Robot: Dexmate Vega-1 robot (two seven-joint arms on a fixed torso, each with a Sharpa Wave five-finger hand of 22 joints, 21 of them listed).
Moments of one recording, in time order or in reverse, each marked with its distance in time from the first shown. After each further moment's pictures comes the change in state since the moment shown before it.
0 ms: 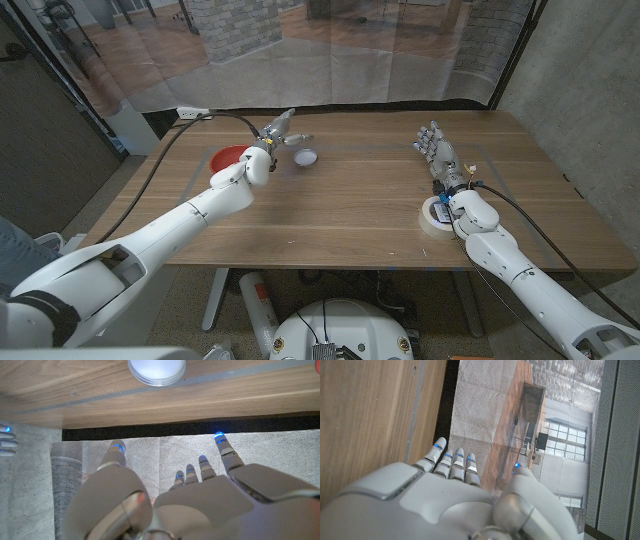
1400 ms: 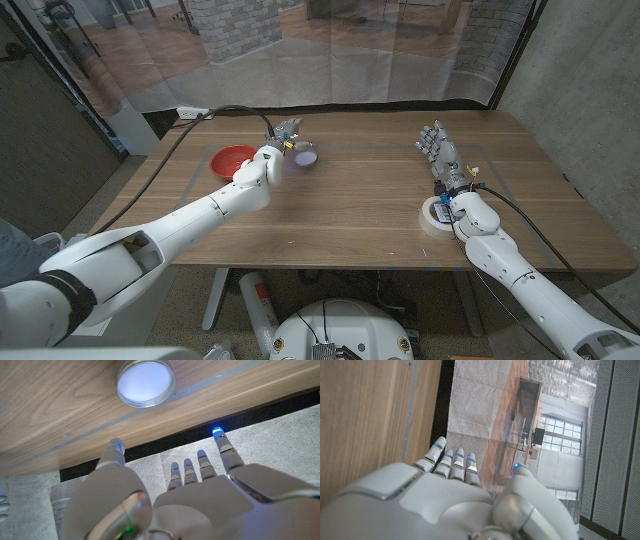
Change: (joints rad) left arm -0.103 -0.051 0.174 0.059 0.218 0.173 -0.073; left_hand 0.025 -0.008 -0.014 0.003 -0.007 0.147 -0.028 0.047 -0.003 0.116 -0.032 0.046 0.005 0.083 -0.006 0.018 0.002 0.071 0.004 0.003 -0.007; right arm -0.023 0.007 0.013 -0.016 0.007 0.024 -0.012; right_hand -0.005 0.005 0.000 -0.008 0.000 0.004 -0.004 0.000 0.000 0.000 0.000 -0.008 0.000 0.000 0.000 0.000 0.000 0.015 0.003 -0.018 0.000
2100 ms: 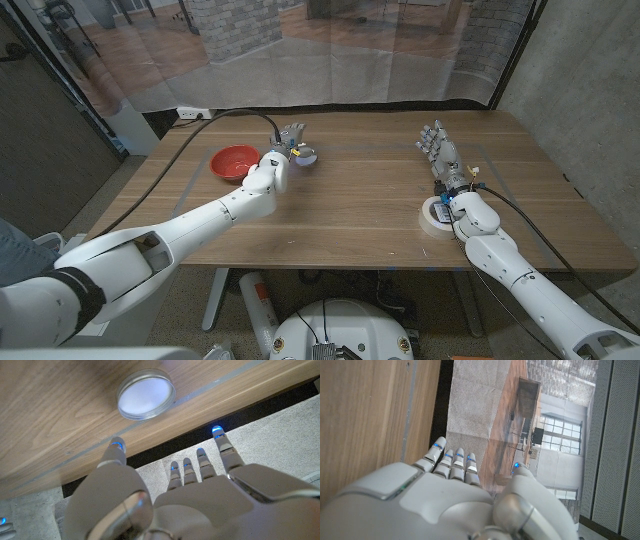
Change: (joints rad) left arm -0.013 -0.034 0.049 0.061 0.071 0.025 0.011; left_hand 0.022 0.012 0.000 0.000 -0.008 0.022 0.000 0.000 0.000 0.017 -0.007 0.000 0.000 0.021 -0.021 0.008 0.003 0.030 -0.006 -0.004 0.000; right arm 0.000 0.000 0.001 -0.004 0.002 -0.002 0.000; right_hand 0.000 0.000 0.000 0.000 0.000 0.000 0.000 0.000 0.000 0.000 0.000 0.000 0.000 0.000 0.000 0.000 0.000 0.005 0.005 -0.015 0.000
